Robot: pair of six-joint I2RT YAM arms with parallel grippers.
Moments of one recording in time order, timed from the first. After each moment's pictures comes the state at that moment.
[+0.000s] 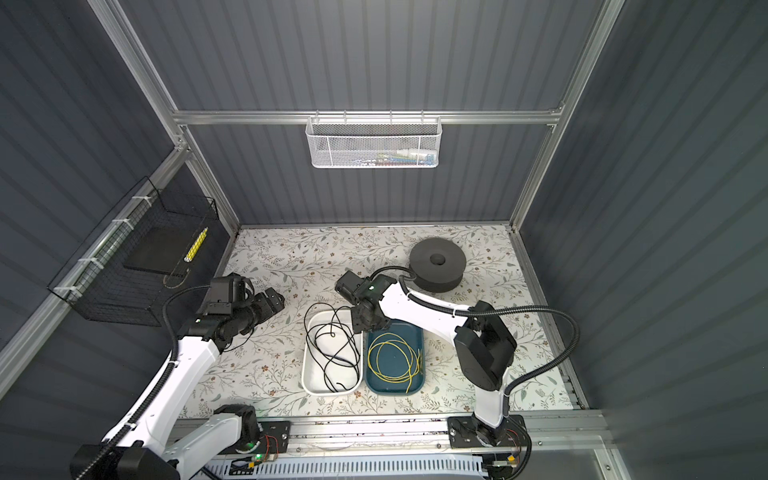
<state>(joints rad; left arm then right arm) -0.10 1.01 0.80 -0.63 0.06 -0.61 0.93 1.86 1.50 -0.96 0.07 0.72</state>
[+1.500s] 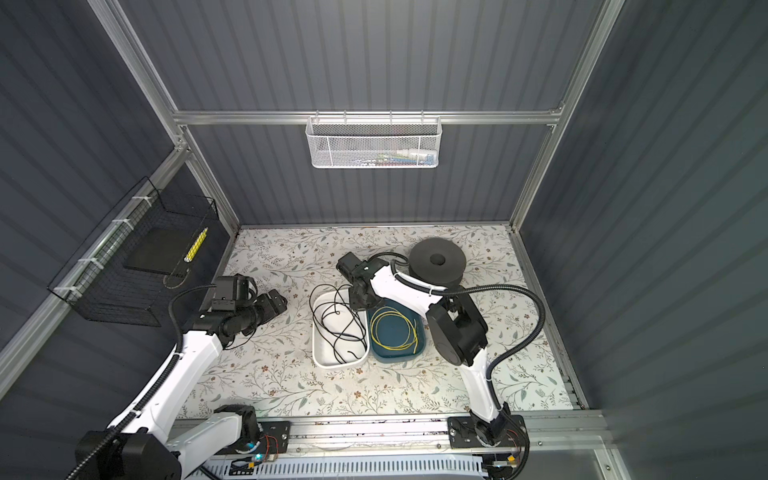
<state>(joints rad) -0.10 1.07 0.82 -0.64 0.08 -0.58 0.80 2.13 1.78 -0.91 0.09 0.63</state>
